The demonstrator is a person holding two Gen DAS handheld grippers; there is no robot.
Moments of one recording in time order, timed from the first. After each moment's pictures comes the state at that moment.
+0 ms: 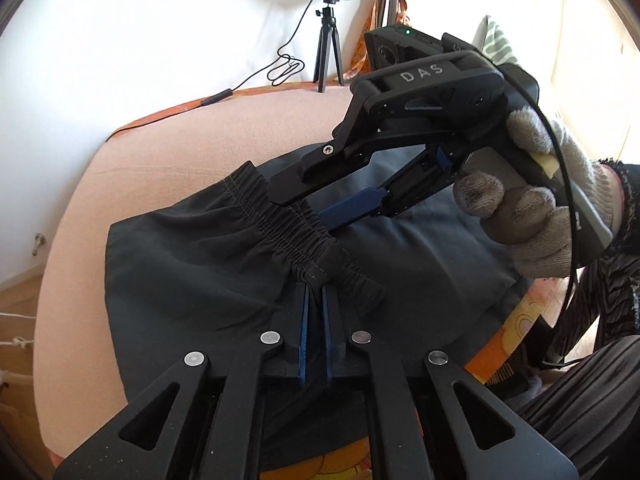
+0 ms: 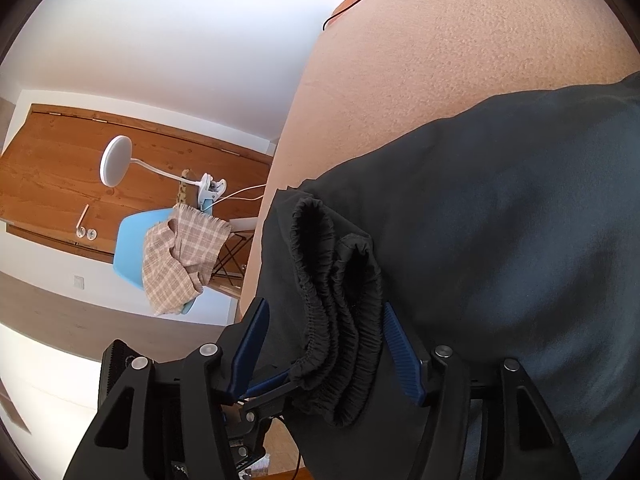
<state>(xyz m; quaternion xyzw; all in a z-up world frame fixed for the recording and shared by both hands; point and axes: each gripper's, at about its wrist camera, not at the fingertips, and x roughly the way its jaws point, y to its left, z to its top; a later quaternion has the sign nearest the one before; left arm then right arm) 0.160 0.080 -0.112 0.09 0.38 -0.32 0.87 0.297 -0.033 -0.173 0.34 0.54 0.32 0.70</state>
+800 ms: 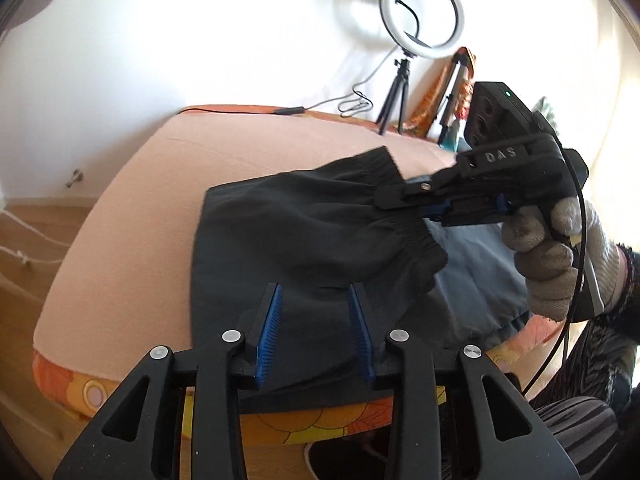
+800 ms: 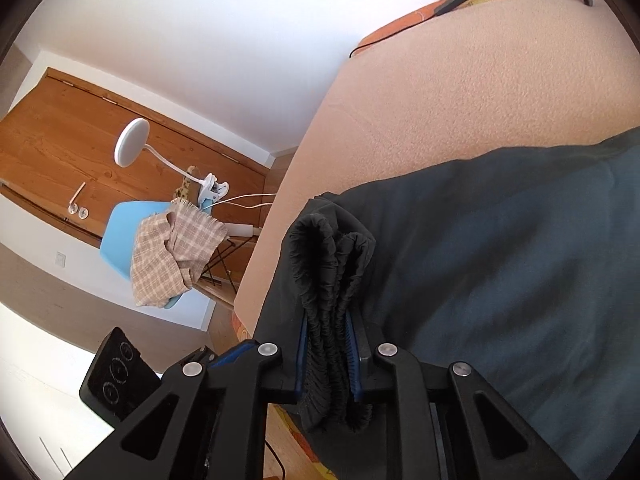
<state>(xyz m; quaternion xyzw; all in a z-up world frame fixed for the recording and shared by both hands) 0.115 0.118 -0.095 -0.04 0.36 -0.22 0.91 0.274 -0.042 -0.133 0.28 0.50 0.32 0.76</state>
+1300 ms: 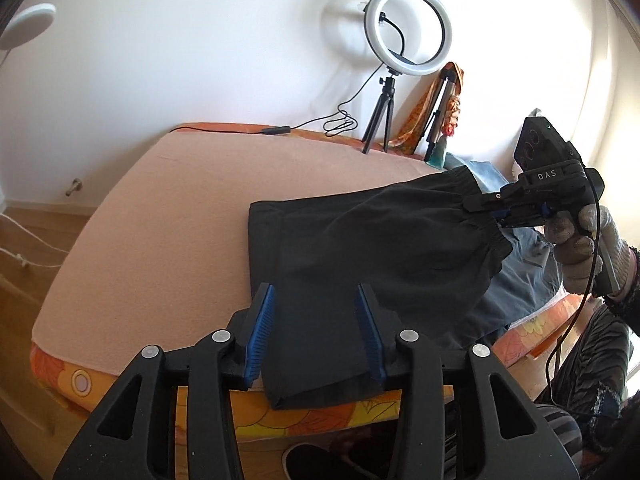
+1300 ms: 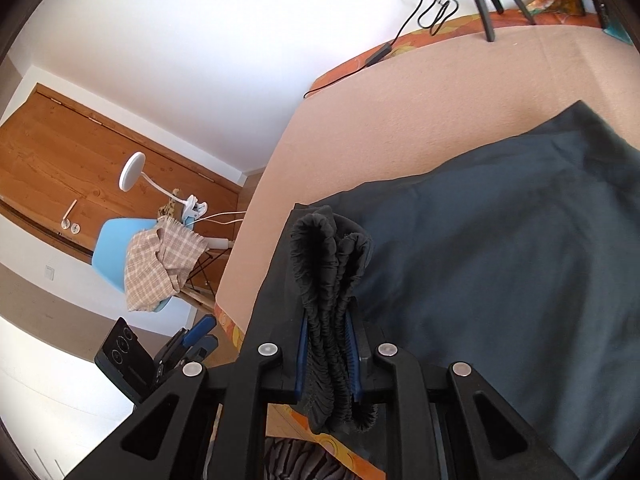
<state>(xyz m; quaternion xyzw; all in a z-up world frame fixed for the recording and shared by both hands) 0.100 0.090 -0.080 -0.04 0.34 -0.23 0.91 0.222 -0.167 -0.089 0.28 0.50 0.25 0.78</state>
